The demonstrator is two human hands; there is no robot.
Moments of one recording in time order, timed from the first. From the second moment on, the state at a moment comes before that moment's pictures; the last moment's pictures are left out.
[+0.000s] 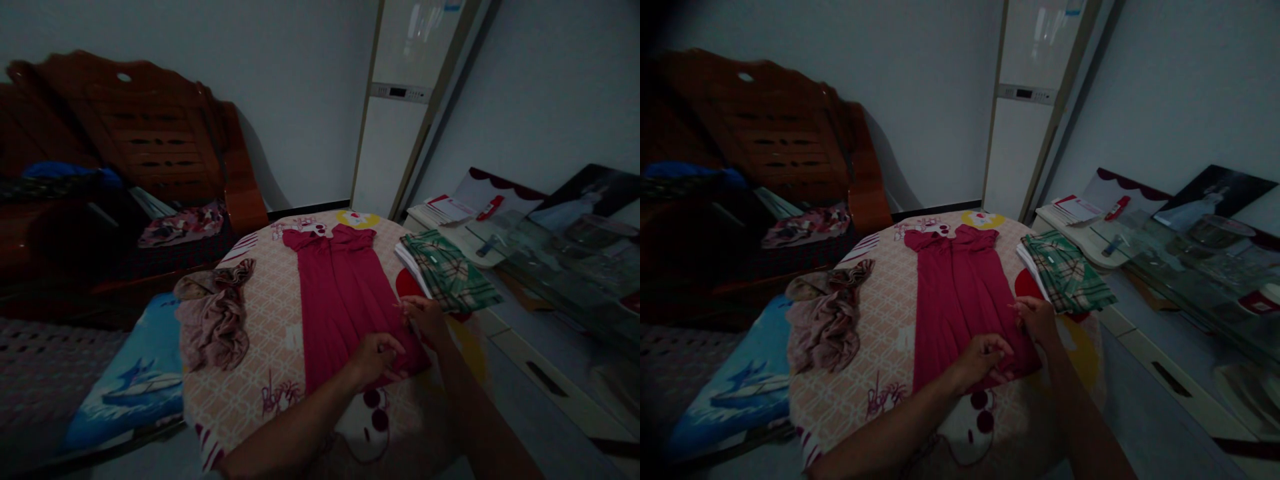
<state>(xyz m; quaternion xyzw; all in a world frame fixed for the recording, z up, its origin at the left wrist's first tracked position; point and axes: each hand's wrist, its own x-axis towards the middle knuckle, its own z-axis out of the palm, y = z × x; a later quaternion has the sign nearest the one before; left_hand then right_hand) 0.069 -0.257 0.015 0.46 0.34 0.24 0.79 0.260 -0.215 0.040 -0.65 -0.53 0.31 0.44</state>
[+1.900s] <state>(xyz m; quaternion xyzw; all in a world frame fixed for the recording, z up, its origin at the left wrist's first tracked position) 0.042 -0.263 0.027 0.87 0.44 0.11 0.18 0.284 -0.304 0.019 -0.80 -0.57 0.12 0.14</state>
